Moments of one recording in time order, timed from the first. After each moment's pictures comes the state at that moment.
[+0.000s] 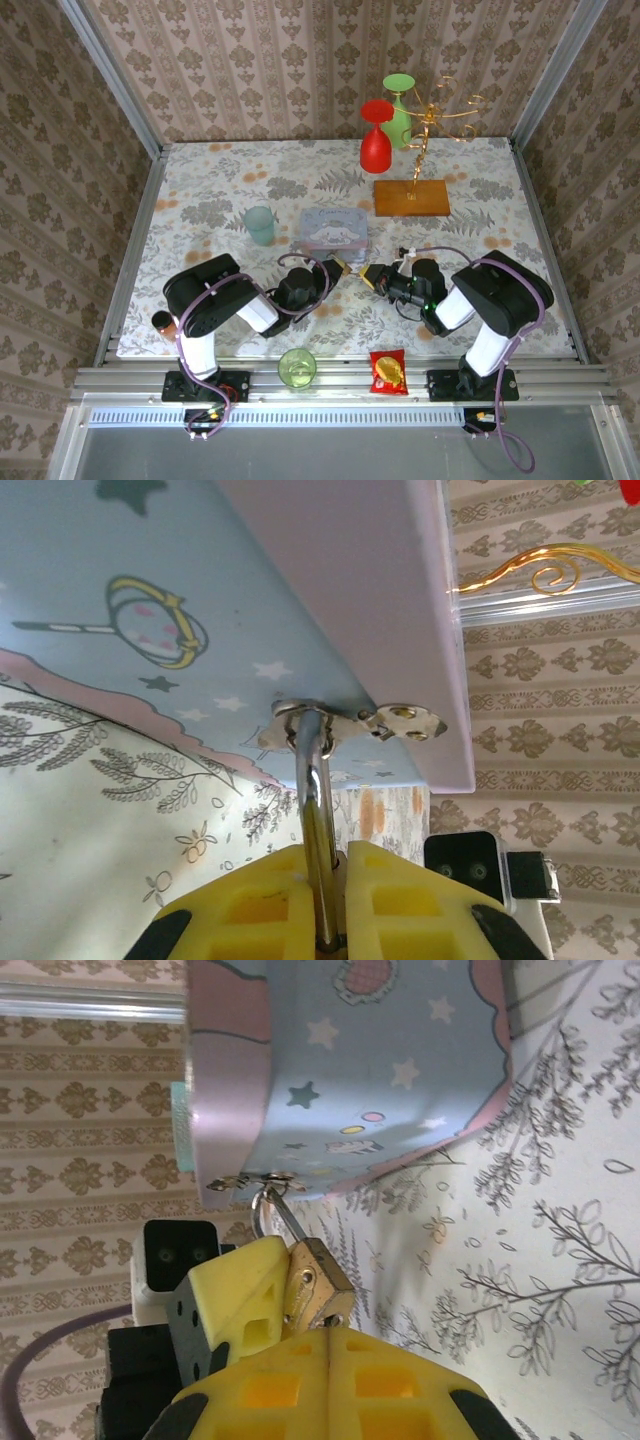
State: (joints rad) left arm -0.98 1.85 0.45 1.13 -0.17 -1.43; right arm 0.47 1.70 0.21 1.21 -0.41 1.35
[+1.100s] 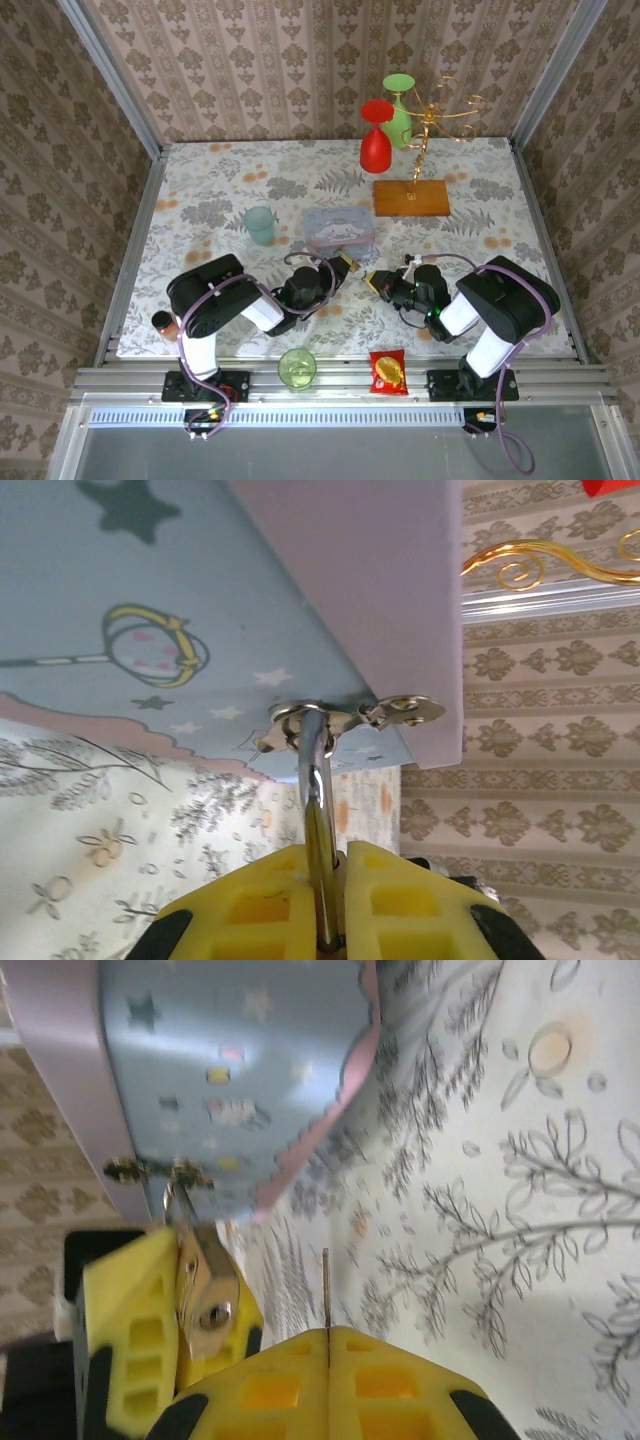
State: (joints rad) left arm -1.01 1.87 0.50 1.13 -0.19 -1.45; right arm 0.48 1.67 0.15 1.13 -0.38 1.30
